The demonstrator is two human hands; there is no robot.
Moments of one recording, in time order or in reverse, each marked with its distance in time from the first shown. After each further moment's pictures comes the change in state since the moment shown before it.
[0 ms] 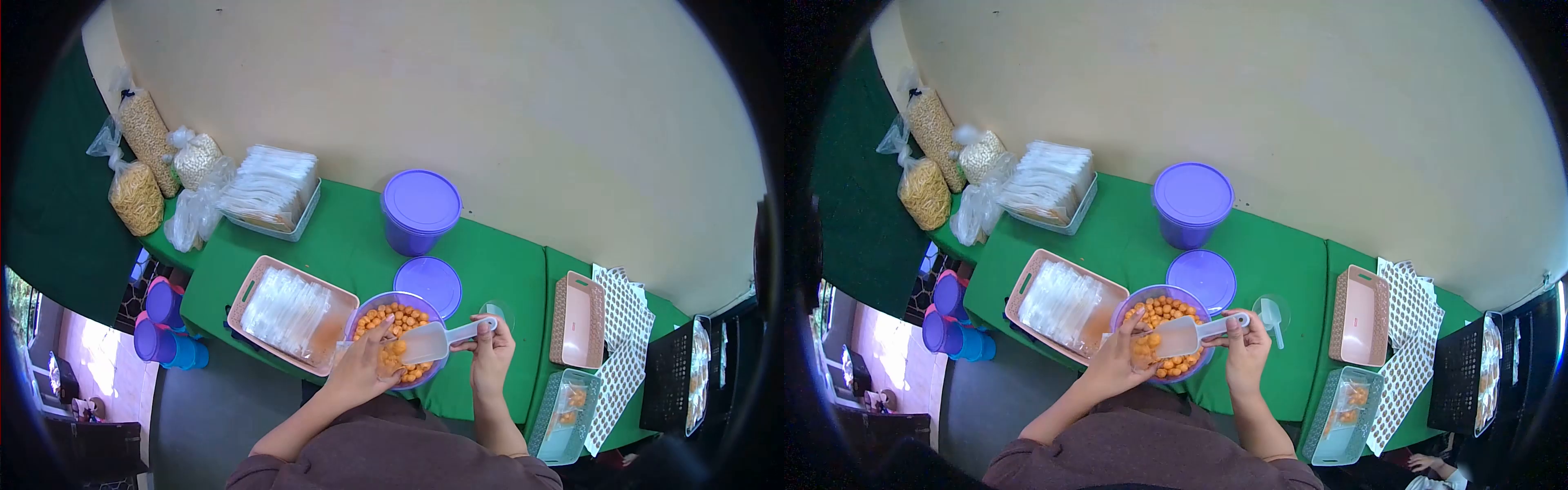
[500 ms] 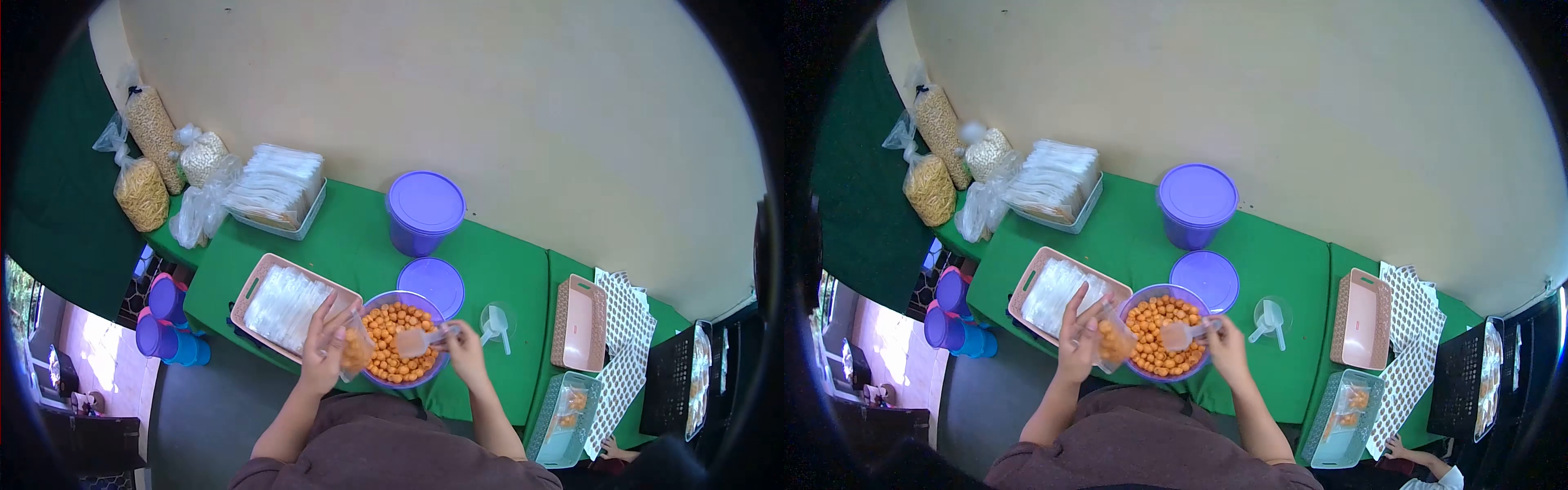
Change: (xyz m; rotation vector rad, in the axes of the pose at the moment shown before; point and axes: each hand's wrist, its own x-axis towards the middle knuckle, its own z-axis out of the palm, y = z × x) left_hand -0.007 -0.010 -0.036 -0.733 0.329 -0.136; right_hand 0.005 0.083 -0.032 -0.347 -0.197 0.275
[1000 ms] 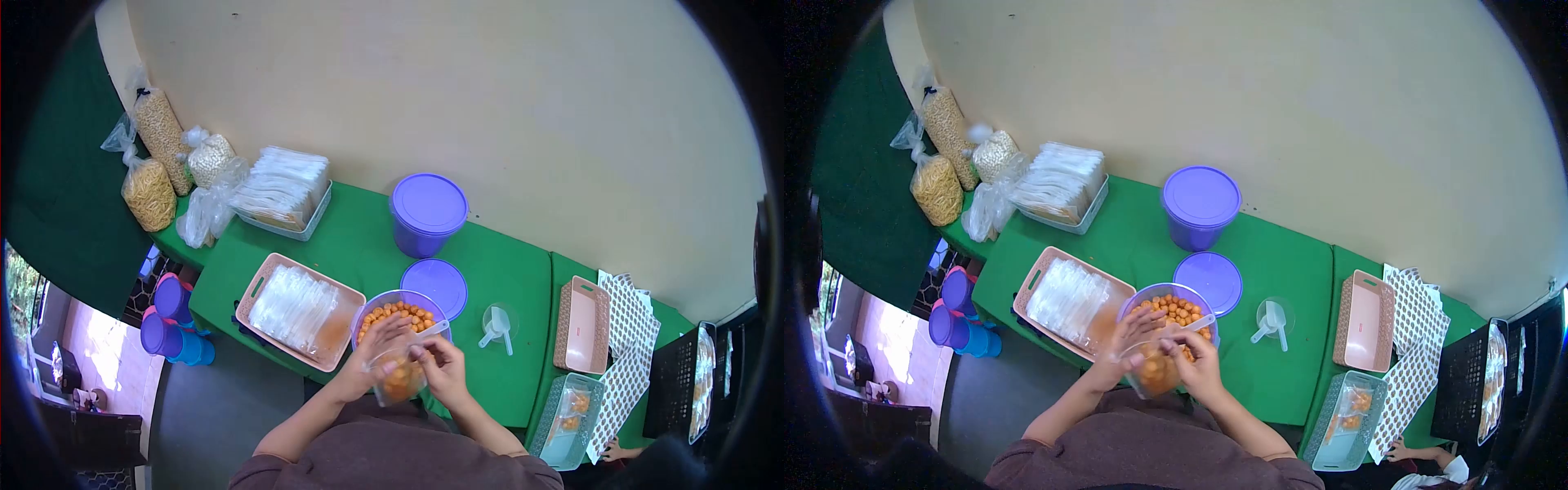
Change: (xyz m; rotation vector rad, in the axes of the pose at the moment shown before) left_hand -0.010 -0.006 0.041 -0.243 -0.312 -0.126; right_hand -0.044 -0.049 0.044 0.090 -0.157 -0.277
